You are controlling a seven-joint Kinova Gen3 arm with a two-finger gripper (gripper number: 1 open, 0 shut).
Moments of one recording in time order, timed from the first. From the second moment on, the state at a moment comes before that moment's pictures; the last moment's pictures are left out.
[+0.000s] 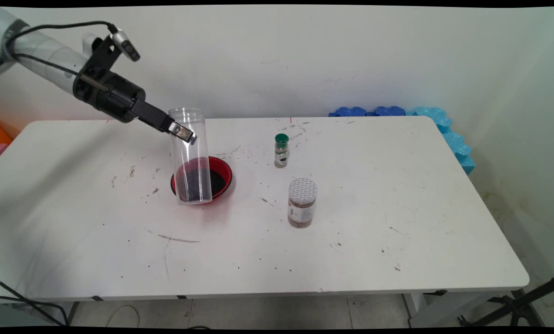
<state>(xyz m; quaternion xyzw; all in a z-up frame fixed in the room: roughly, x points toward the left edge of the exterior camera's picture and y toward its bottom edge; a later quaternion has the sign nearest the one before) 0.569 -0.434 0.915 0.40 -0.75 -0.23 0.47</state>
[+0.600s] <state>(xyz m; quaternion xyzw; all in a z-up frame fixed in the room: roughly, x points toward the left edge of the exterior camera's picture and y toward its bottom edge) 0.553 -0.422 0.939 0.26 -0.82 -0.10 0.51</state>
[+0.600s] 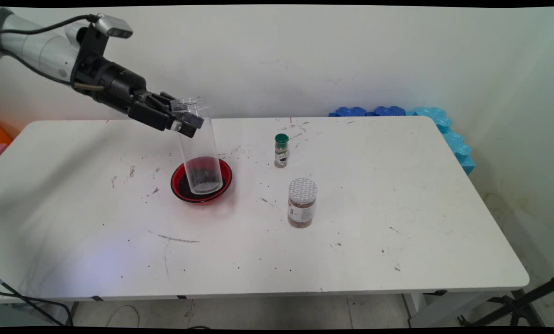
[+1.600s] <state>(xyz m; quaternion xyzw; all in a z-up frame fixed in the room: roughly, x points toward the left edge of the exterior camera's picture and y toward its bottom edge) 0.532 -0.391 0.970 0.04 -0.86 0.08 0.50</state>
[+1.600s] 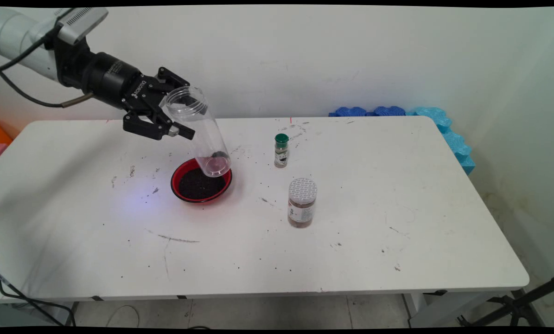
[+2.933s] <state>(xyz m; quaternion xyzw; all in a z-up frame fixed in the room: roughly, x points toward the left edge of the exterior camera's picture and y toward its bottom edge) 0.496 -0.355 0.892 0.00 -0.87 0.10 0.49</state>
